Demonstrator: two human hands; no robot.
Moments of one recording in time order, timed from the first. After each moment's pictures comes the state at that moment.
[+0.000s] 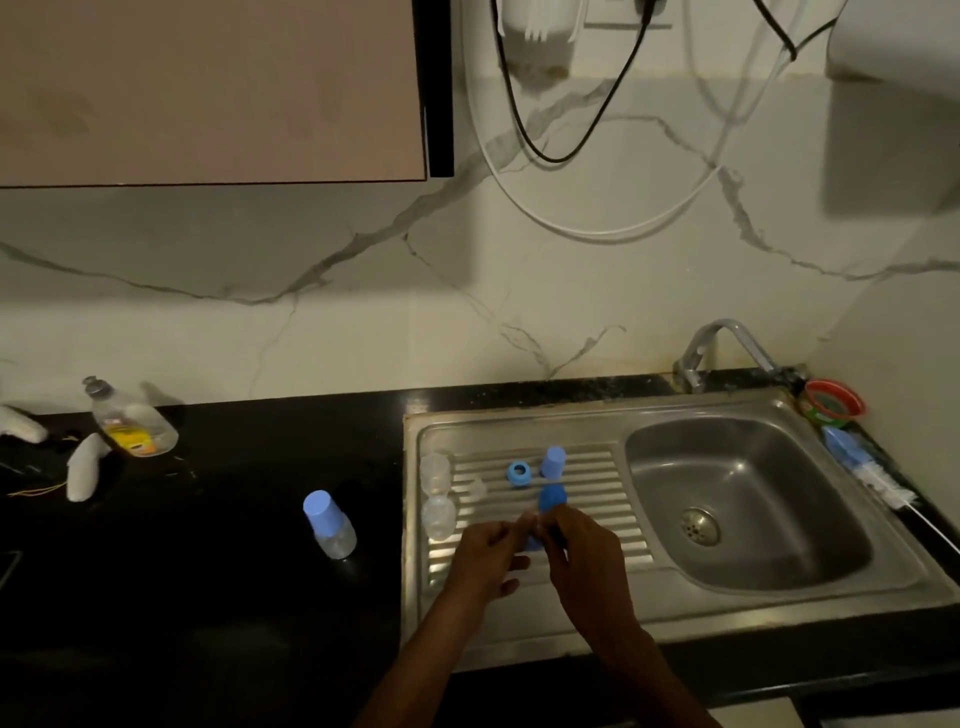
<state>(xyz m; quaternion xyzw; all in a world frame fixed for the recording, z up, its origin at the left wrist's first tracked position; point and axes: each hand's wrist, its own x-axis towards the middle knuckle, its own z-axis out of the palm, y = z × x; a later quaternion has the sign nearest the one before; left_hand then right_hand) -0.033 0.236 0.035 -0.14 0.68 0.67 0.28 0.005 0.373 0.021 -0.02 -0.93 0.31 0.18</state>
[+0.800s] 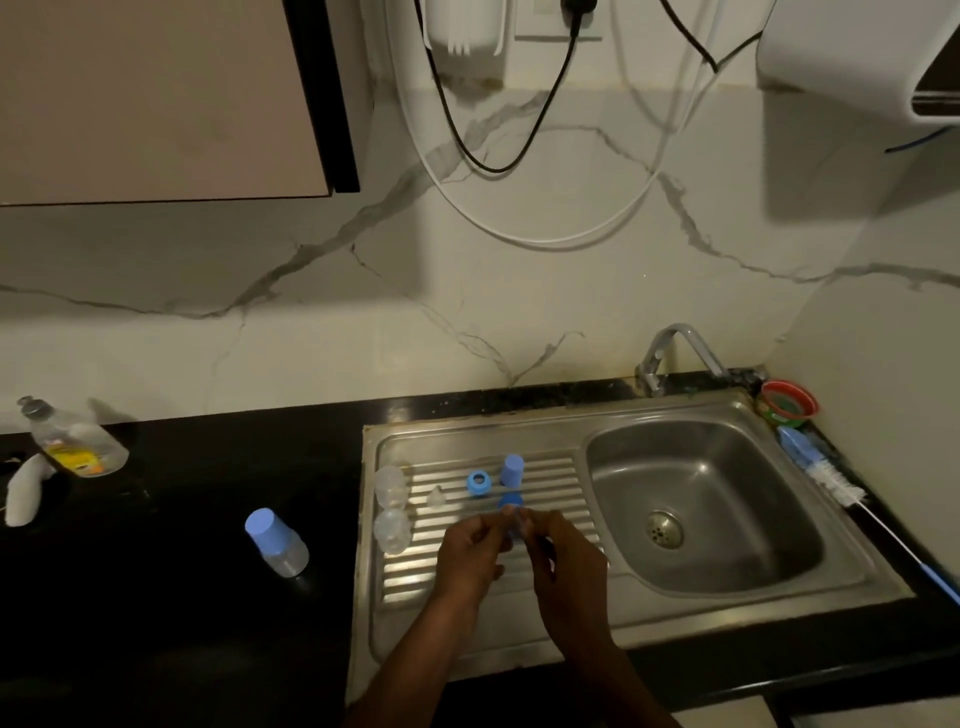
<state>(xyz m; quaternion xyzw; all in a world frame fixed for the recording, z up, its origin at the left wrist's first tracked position) -0.032 0.297 0.042 -0.14 0.67 0.69 0.21 0.018 0.417 0.022 -0.03 -0.88 0.42 0.23</state>
